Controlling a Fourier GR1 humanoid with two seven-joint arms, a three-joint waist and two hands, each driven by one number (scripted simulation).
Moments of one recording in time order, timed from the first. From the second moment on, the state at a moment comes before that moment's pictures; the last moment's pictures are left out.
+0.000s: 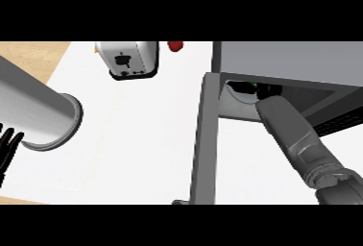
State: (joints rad) left arm 0.15 0.15 0.49 -1.70 0.28 -0.62 -0.19; right arm -1.06 -0.16 -0.02 -0.05 0.12 -0.88 -0.63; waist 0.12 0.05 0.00
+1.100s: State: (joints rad) left arm 0.25 0.11 0.50 -1.76 0.26 -0.63 -0.24; right arm -0.90 -0.13 -0.12 -0.15 0.02 -0.61 -0.84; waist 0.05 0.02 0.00
